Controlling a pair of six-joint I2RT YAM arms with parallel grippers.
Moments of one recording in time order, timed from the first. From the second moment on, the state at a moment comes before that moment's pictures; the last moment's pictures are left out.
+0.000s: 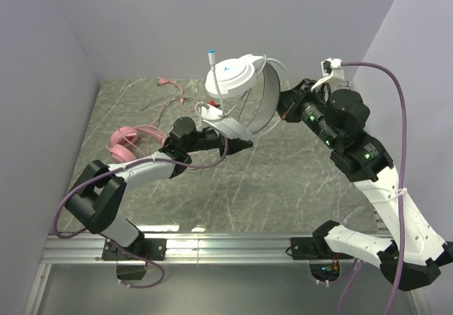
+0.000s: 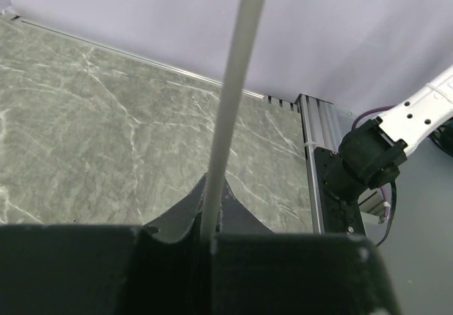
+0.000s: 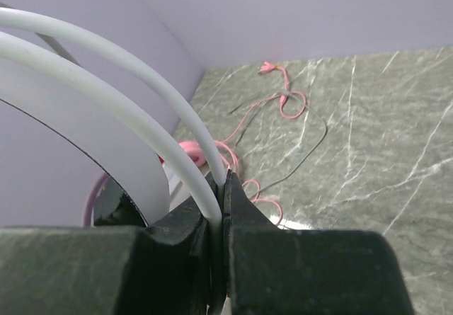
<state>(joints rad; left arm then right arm) -0.66 1.53 0.84 0.81 0.77 -0.34 0.58 1.02 1.40 -0.44 0.06 0.59</state>
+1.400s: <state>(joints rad) -0.78 1.43 0.77 0.63 0.70 -0.35 0.30 1.19 1.52 -0.61 0.50 0.63</state>
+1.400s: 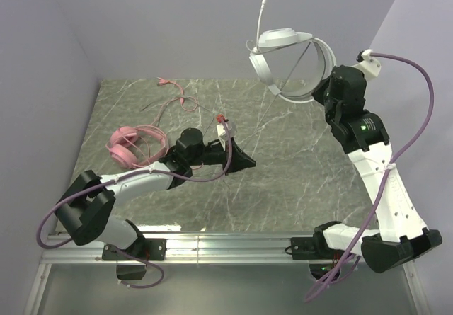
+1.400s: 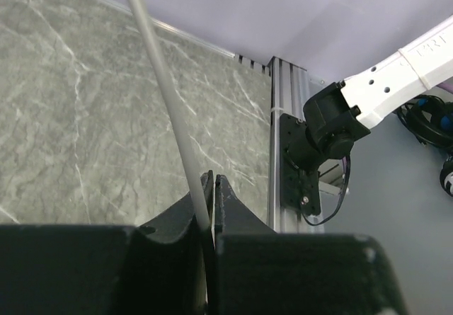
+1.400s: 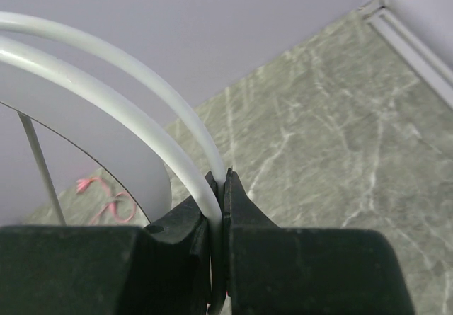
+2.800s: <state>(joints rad) -0.97 1.22 0.99 -0.02 -0.29 0.11 0.42 1.25 1.09 -0.59 0.76 0.59</state>
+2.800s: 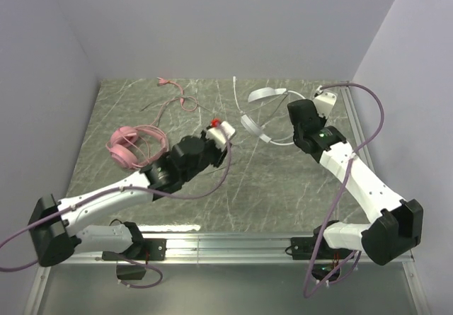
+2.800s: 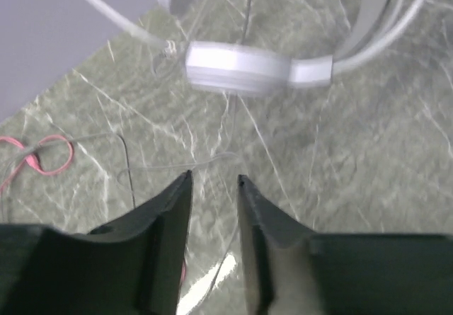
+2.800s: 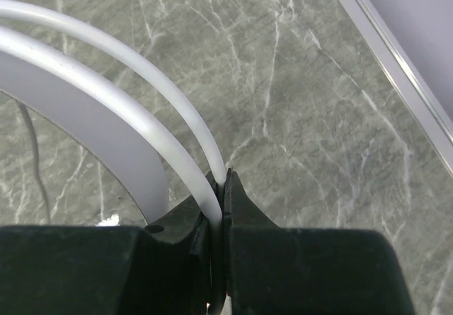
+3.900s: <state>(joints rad) -0.68 1.48 0.82 0.89 0.26 -0.12 0.43 1.09 1.67 -0.82 0.43 0.58</state>
